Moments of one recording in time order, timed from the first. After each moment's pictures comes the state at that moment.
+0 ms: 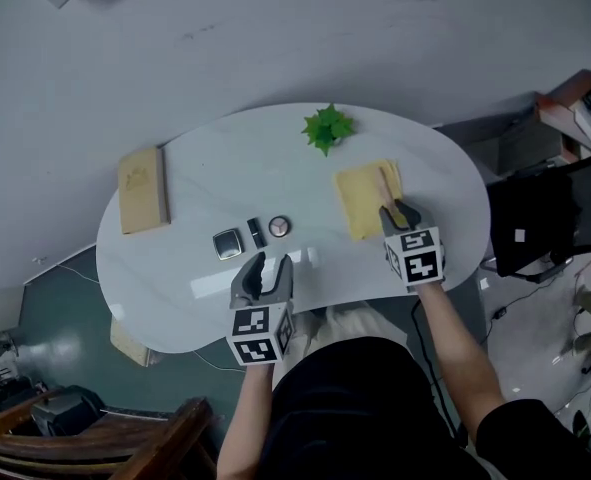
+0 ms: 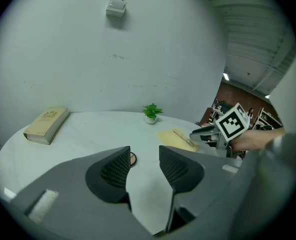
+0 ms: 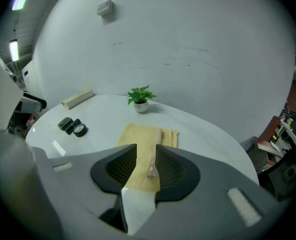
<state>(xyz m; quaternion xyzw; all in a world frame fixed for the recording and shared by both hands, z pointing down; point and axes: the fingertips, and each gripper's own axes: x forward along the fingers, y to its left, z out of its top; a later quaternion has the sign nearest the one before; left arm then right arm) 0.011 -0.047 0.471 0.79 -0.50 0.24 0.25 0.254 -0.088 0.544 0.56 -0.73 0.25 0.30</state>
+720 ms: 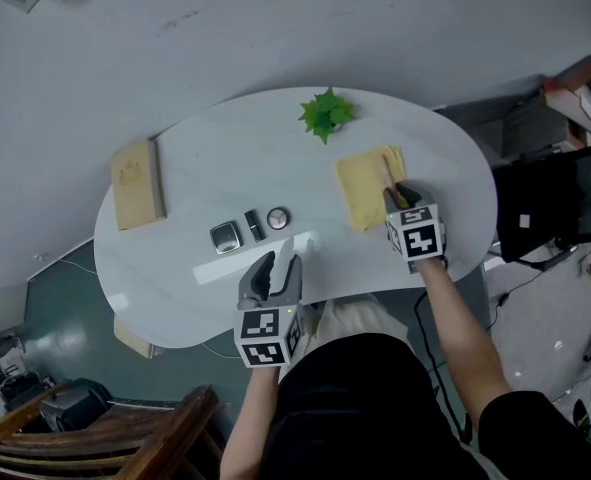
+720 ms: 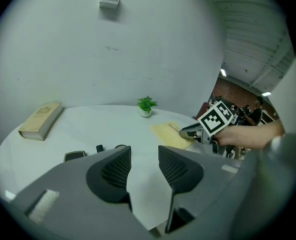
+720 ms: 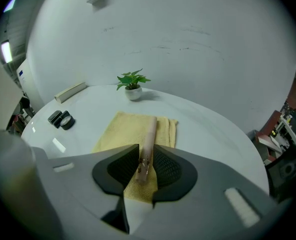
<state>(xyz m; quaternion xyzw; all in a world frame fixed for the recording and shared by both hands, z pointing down) 0.028 -0.035 0.486 0.80 -0.47 0.27 0.26 0.267 -0.104 0.588 0.55 -0.71 0.29 0.33</state>
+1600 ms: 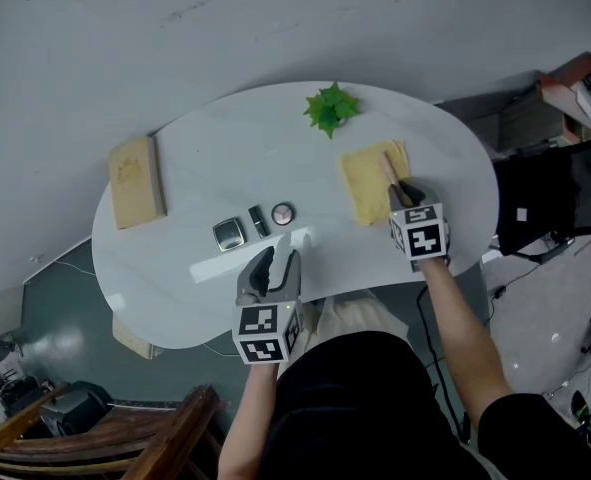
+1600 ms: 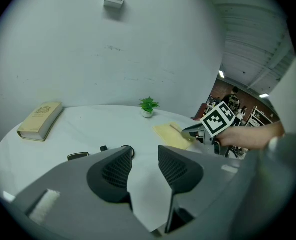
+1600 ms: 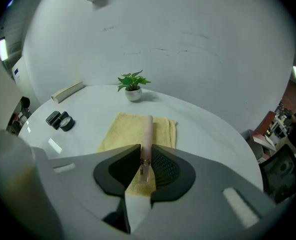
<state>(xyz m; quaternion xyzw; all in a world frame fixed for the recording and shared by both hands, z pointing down) 0.013 -0.040 0.486 0.81 -0.46 0.26 0.27 0.264 -0.099 0.581 0.57 -0.69 0.28 0.33</state>
